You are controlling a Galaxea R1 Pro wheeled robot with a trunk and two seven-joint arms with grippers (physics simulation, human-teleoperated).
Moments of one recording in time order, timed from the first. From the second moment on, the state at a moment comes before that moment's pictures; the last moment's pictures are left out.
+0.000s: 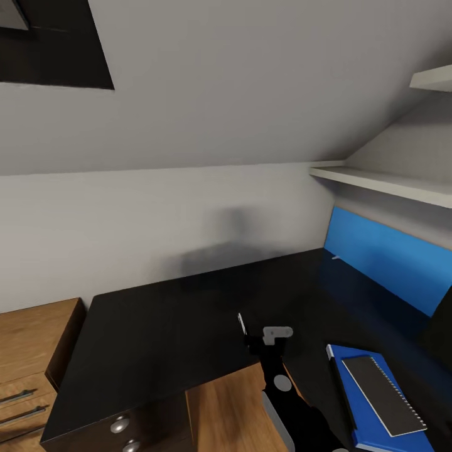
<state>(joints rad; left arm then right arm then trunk) -0.09 -0.04 0.33 -0.21 0.16 -0.41 -0.07 -0.43 0.13 0.32 -0.82 -0.08 -0.14 -0.30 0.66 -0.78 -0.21</state>
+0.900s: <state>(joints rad) -0.09 -0.04 0.33 -0.21 0.16 -0.41 -0.08 -0.43 0.13 0.32 -0.89 -0.09 -0.14 -0.30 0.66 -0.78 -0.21</state>
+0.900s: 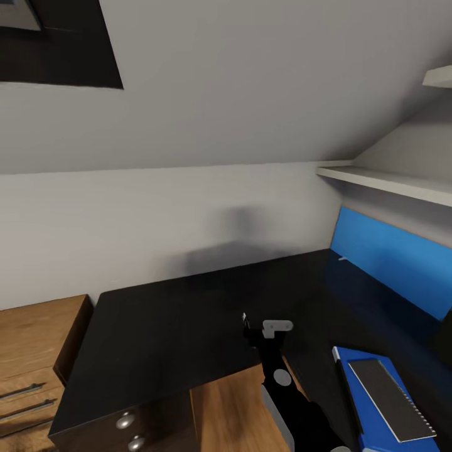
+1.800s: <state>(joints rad) -0.09 -0.04 0.33 -0.21 0.16 -0.41 -0.08 -0.43 0.13 0.32 -0.88 -0.09 -0.14 -0.31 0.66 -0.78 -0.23</state>
